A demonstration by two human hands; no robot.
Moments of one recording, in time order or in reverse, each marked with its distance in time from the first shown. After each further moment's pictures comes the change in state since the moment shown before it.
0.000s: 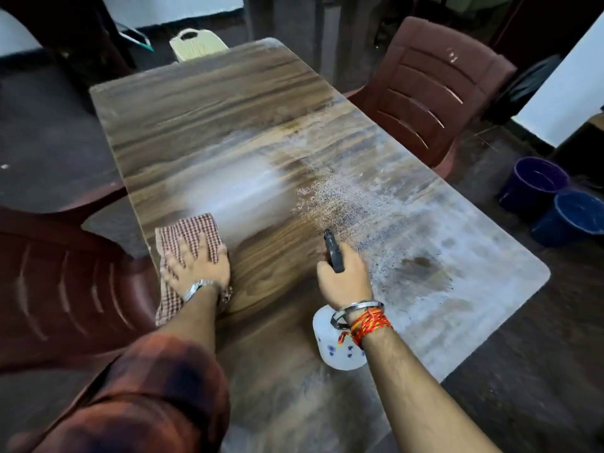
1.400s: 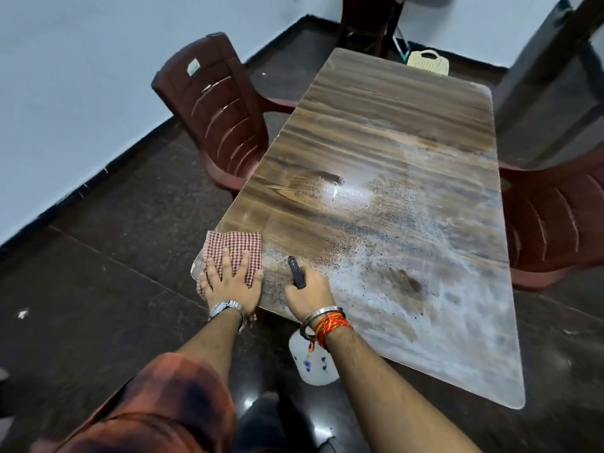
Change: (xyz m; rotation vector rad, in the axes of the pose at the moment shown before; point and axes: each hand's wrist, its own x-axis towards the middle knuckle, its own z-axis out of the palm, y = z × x) left_hand -0.370 0.033 0.120 -0.173 0.095 -0.564; right_hand -0.100 0.096 -0.121 -0.402 -0.941 -0.382
